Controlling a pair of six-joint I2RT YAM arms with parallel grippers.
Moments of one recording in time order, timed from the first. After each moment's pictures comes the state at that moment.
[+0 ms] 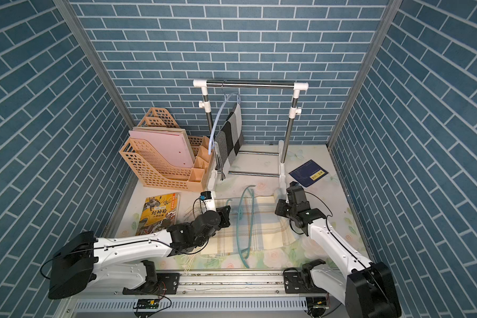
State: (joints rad) left arm -1.13 1.27 0.64 0.12 -0.55 -1.00; right arm 0.42 1.05 0.60 -0.38 -0.09 0.57
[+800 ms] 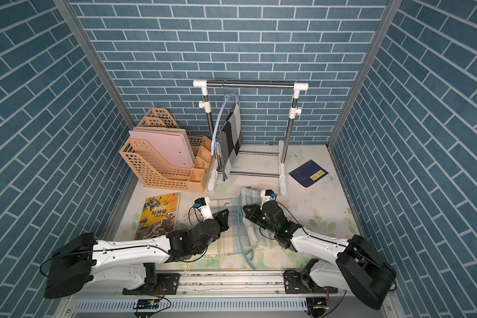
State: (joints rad) left arm -1.20 1.24 0.57 0.17 -0.67 -1.21; right arm 0.83 1.24 0.40 0.42 -0.05 1.17
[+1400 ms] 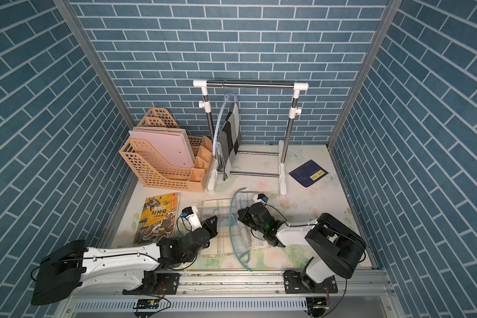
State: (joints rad) left arm -1.21 1.11 0.38 0.17 -0.72 -1.33; right arm 0.91 1.52 0.47 0.53 0.02 1.21
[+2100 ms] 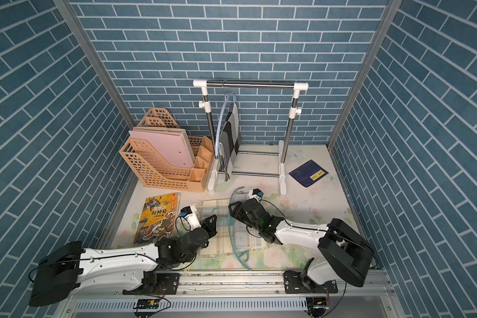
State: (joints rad) left arm -1.21 1.09 0.38 0.17 -0.73 -1.32; right arm 0.96 1.36 0.61 0.24 0.09 1.14
